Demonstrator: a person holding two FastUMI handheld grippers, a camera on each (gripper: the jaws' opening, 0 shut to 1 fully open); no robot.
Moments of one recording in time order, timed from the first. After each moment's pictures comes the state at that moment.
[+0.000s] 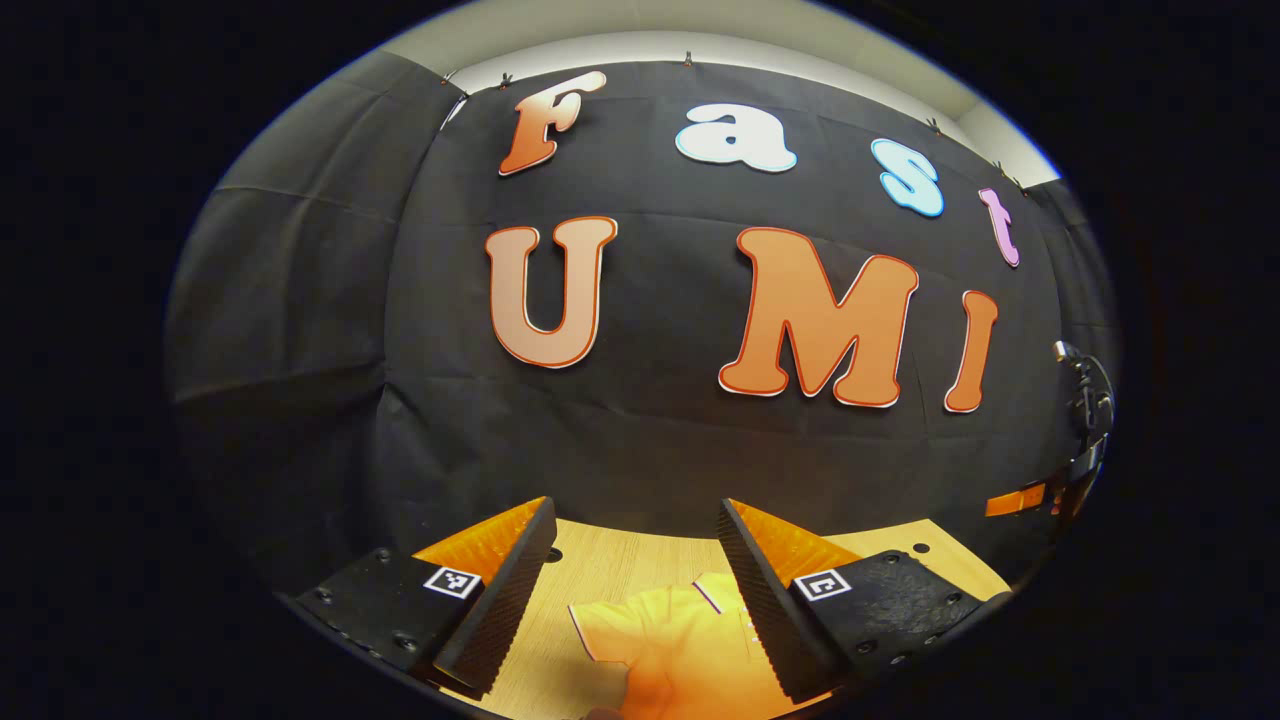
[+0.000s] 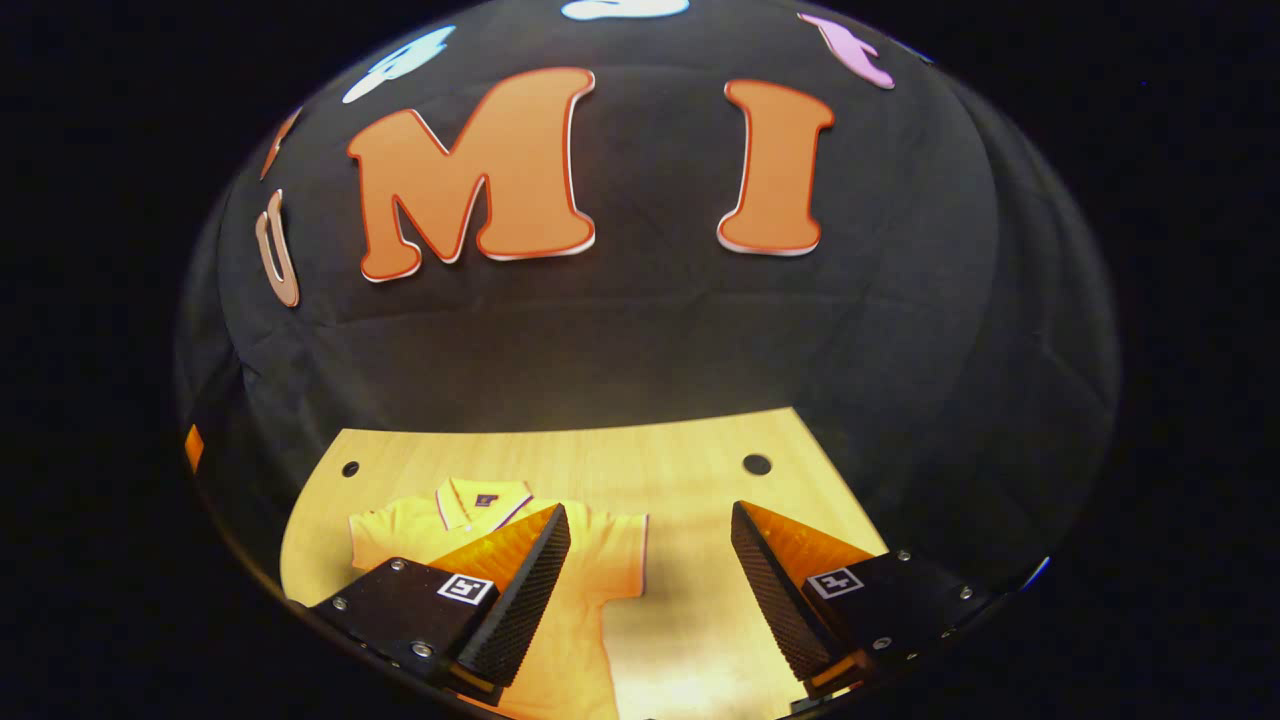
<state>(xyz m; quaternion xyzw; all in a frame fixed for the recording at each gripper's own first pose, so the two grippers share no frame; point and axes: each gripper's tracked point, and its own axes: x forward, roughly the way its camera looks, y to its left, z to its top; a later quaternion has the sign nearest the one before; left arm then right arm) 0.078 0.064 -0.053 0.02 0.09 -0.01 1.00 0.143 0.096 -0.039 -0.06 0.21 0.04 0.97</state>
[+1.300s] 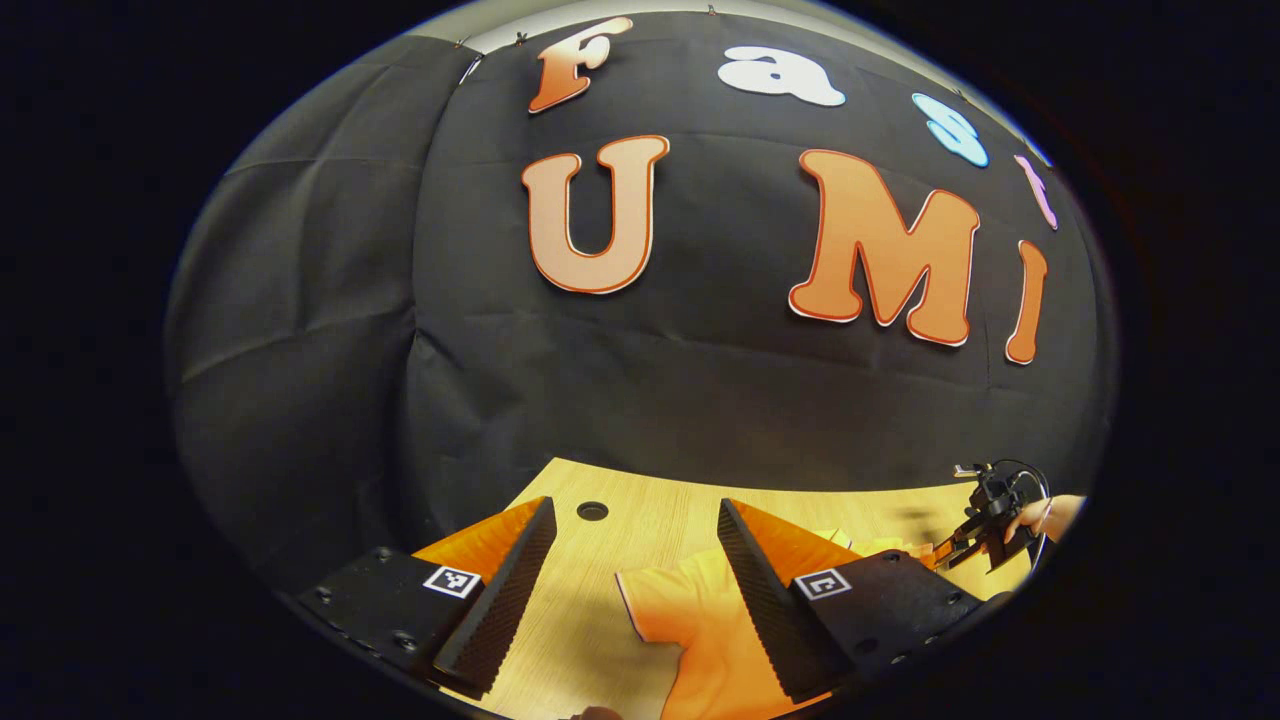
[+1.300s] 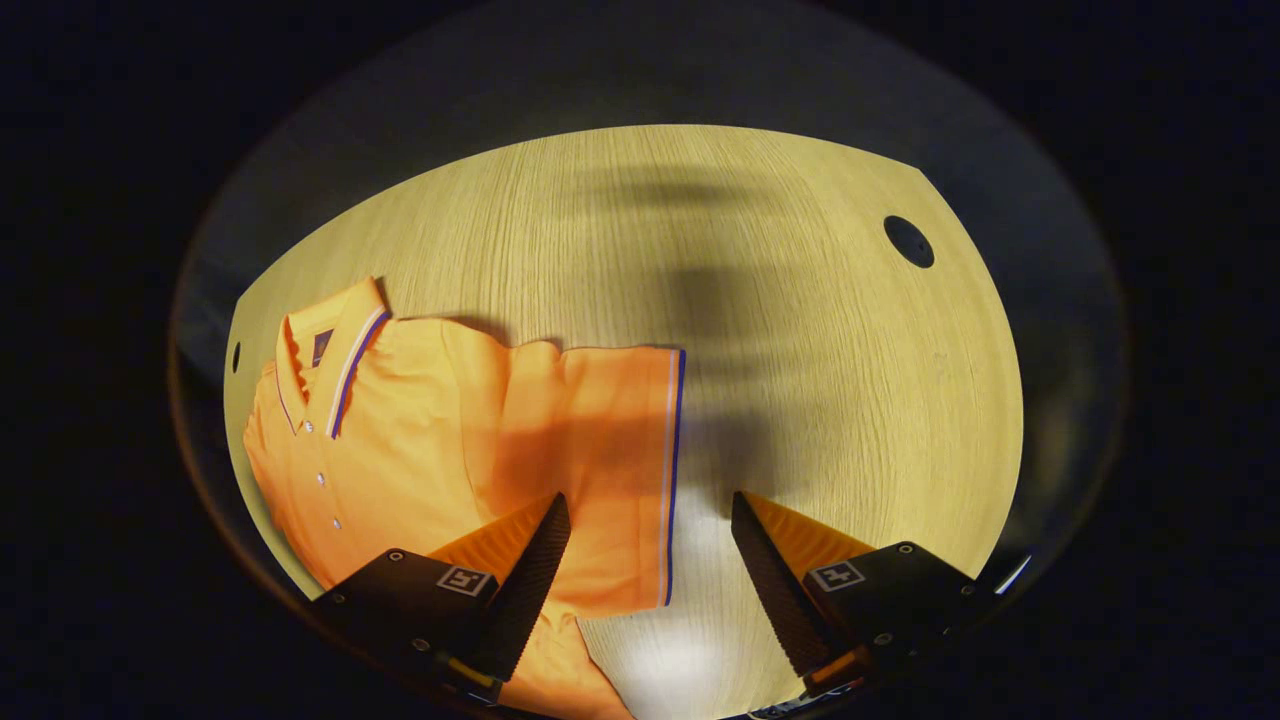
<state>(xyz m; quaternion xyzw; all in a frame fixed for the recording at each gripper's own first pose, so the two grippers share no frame) 0.109 0.119 -0.125 0.03 0.17 0.05 0.98 0.263 0.083 -0.303 -0.10 0.56 -0.02 0.83</state>
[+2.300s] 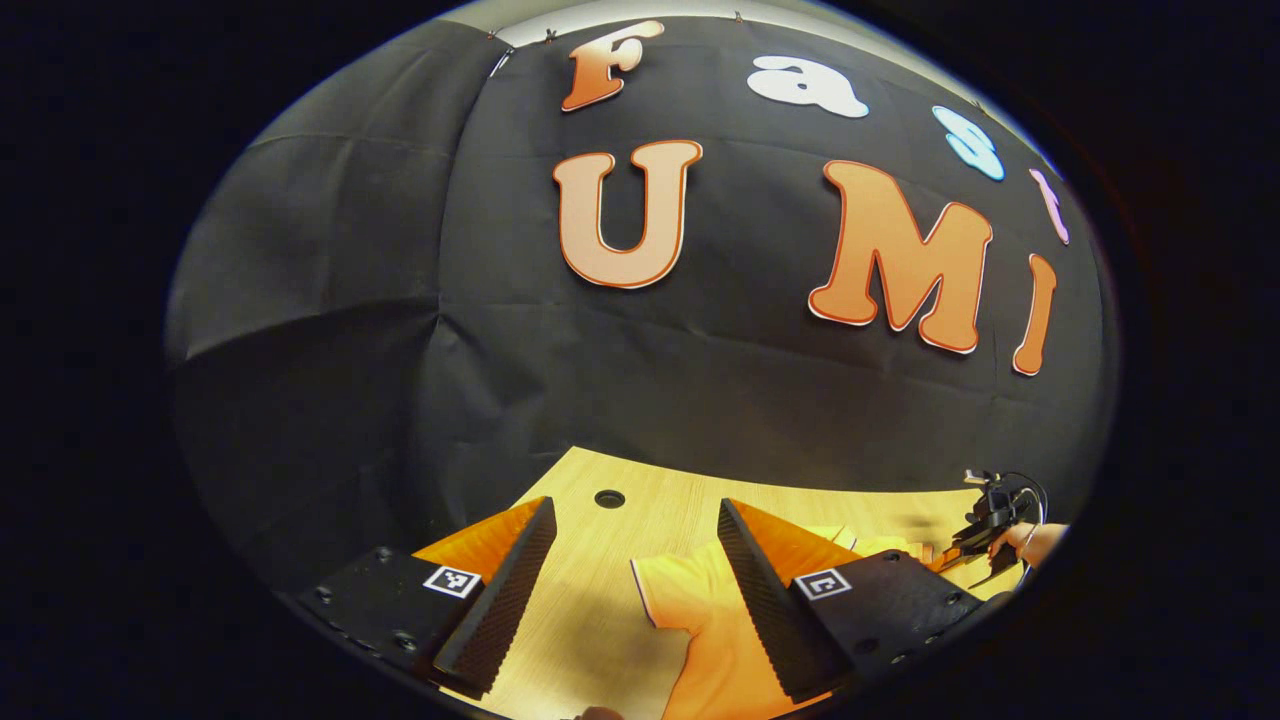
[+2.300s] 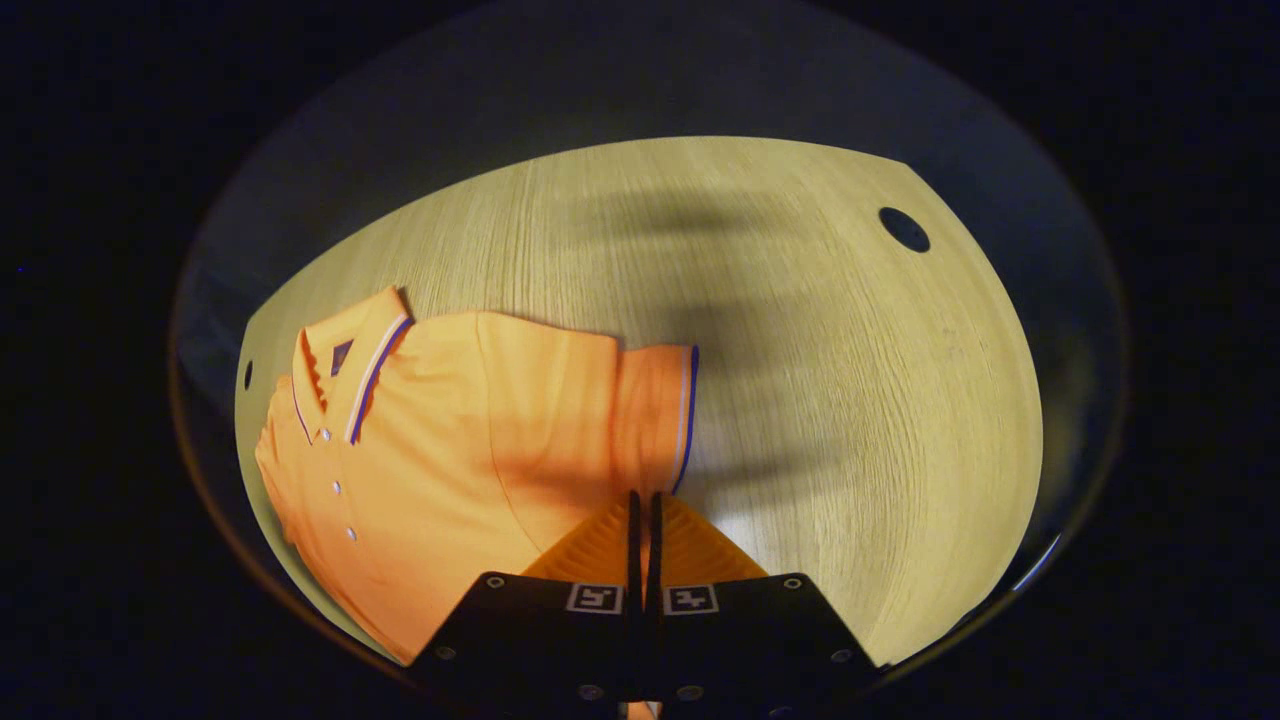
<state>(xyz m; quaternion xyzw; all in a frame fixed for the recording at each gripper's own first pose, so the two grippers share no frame) 0.076 0.137 -0.127 0.00 0.17 0.07 0.98 0.254 0.110 -0.300 -0.01 0.52 -0.01 0.85</state>
